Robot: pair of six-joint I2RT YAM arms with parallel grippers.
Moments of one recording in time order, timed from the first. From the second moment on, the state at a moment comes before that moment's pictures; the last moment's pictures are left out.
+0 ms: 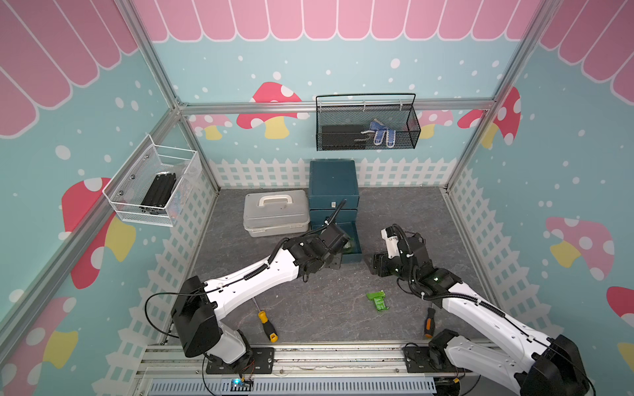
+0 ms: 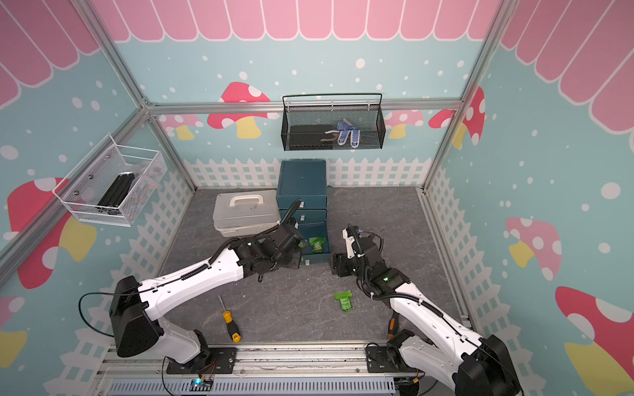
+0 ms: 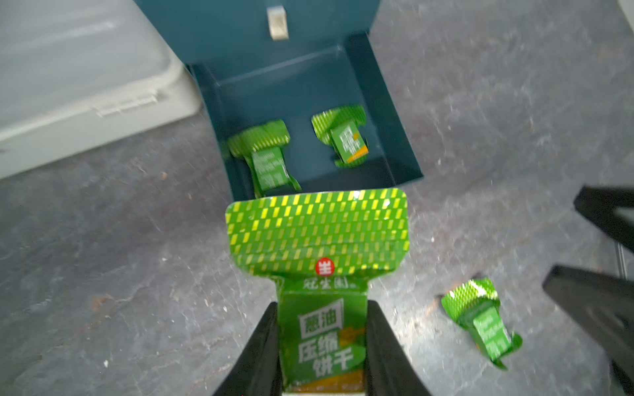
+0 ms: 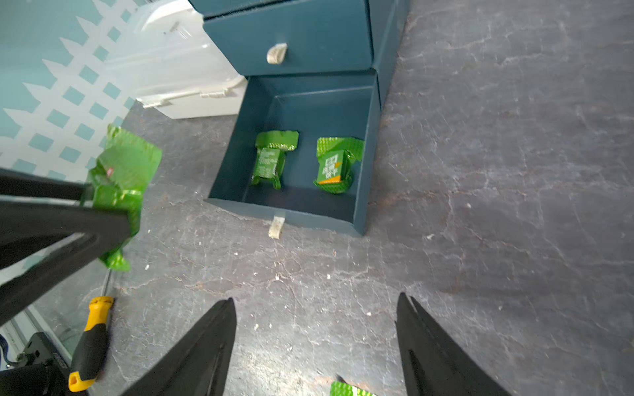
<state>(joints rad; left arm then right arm) -0.87 1.55 1.34 -0.77 -0.33 -0.58 0.56 1.05 0.70 -0.25 -0.07 0.40</state>
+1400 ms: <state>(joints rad) -0.71 2.15 1.58 -0.56 -0.36 -0.67 0.52 1.23 0.81 -0.25 -0.05 0.31</state>
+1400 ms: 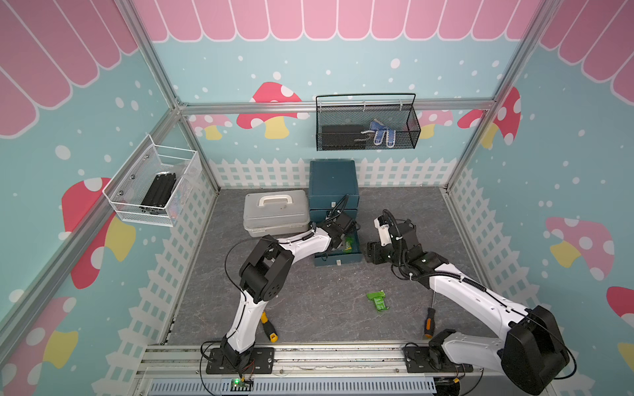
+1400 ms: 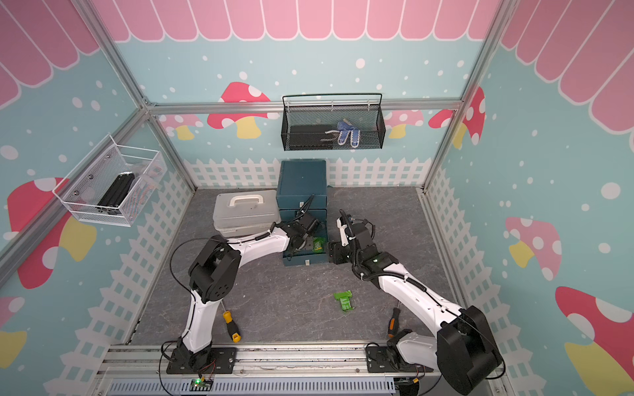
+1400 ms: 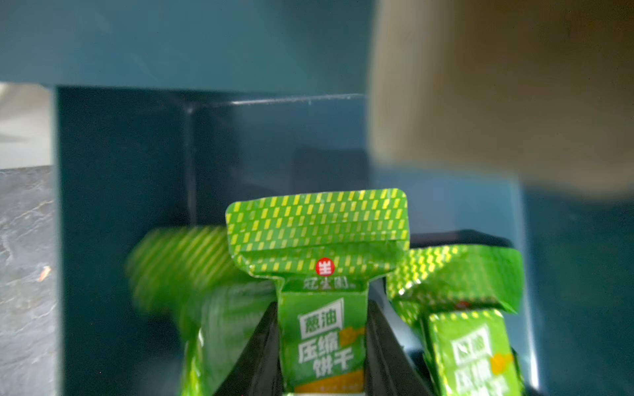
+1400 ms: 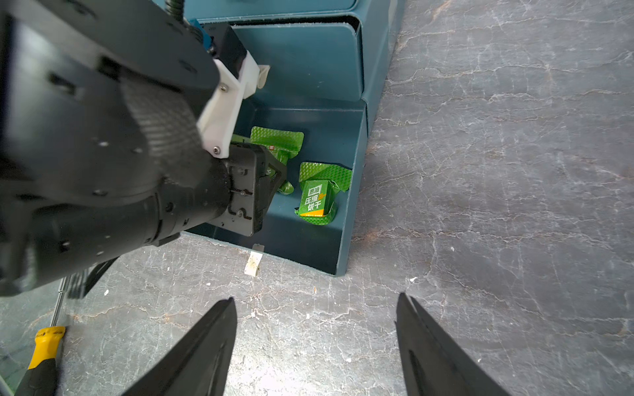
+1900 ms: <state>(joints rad) -0.71 2.17 1.58 -0.56 -0.36 -0.65 0.52 1.23 0.81 -0.25 -0.05 0.31</state>
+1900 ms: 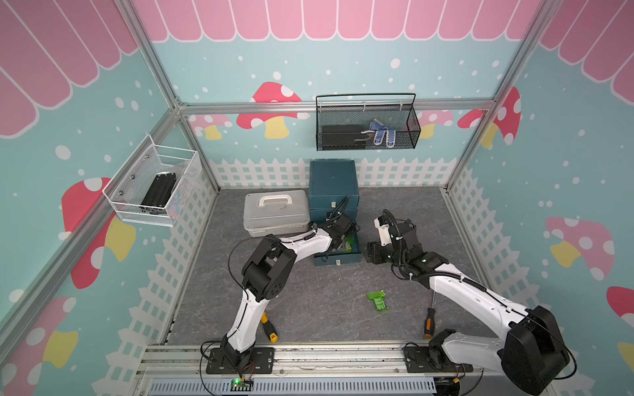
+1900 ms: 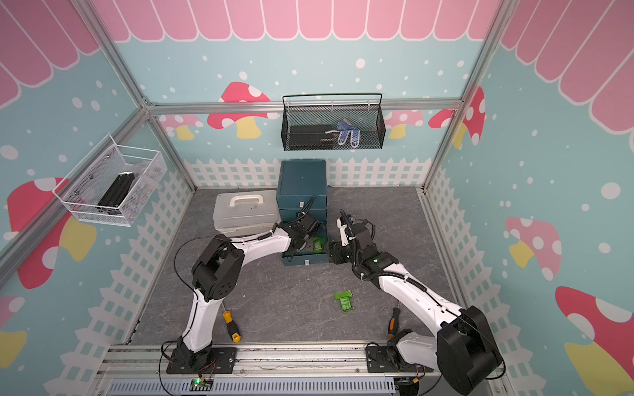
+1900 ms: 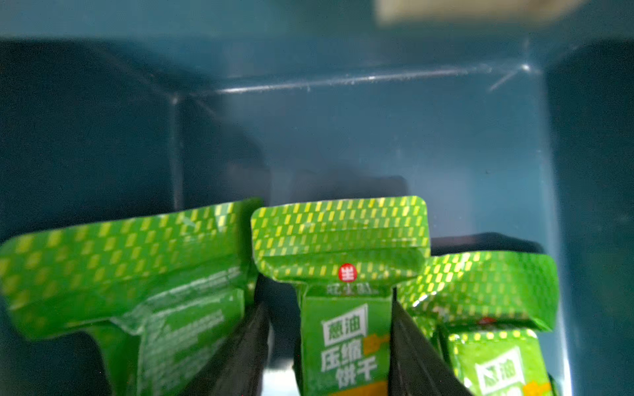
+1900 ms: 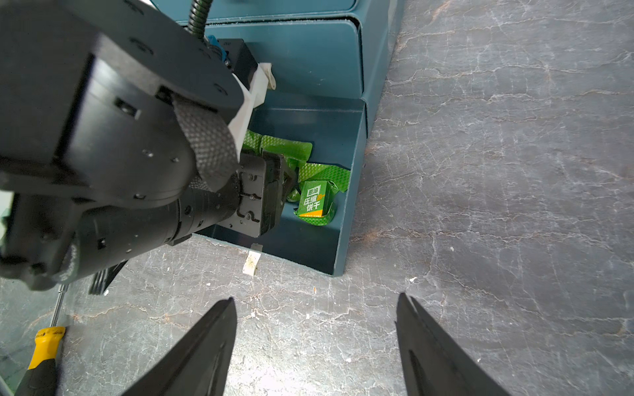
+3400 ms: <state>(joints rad) -0.83 1.31 0.81 -0.15 -0.11 -0.62 0.72 1.04 0.62 -0.70 0.01 0.46</state>
